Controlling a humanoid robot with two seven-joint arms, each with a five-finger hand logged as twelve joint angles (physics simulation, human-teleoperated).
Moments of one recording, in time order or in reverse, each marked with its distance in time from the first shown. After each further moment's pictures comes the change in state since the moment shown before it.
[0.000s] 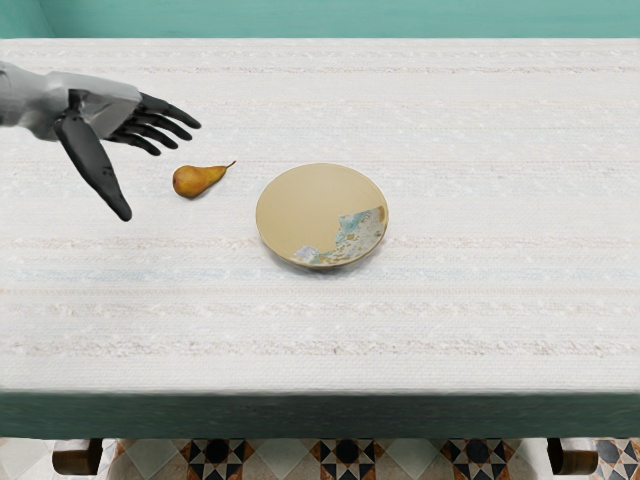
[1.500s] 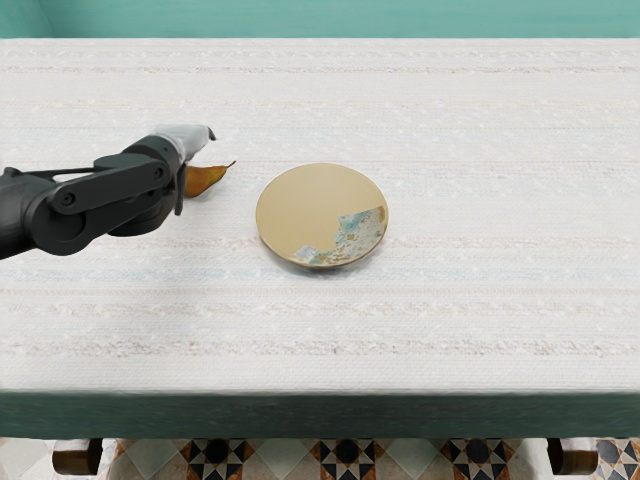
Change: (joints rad) left arm 0.000 -0.660 0.530 0.488 0.849 0.597 0.000; right arm 0.004 0.000 0.001 -0.001 0.000 0.000 0.000
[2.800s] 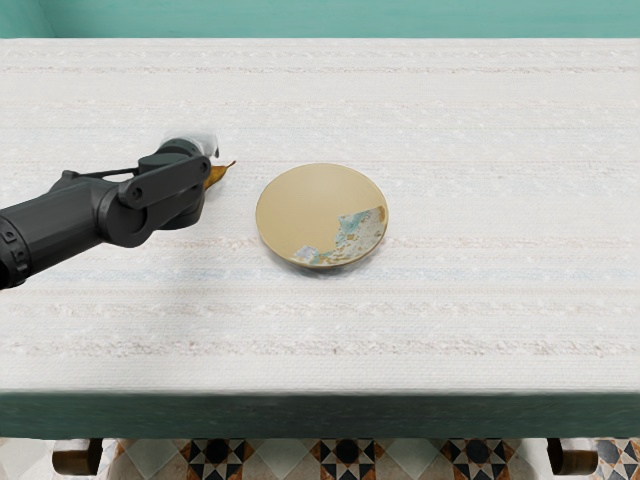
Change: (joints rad) left arm 0.005 -0.227 0.041 0.329 -0.082 -0.037 0.000; right arm 0.000 0.000 0.001 0.000 0.001 0.000 0.000
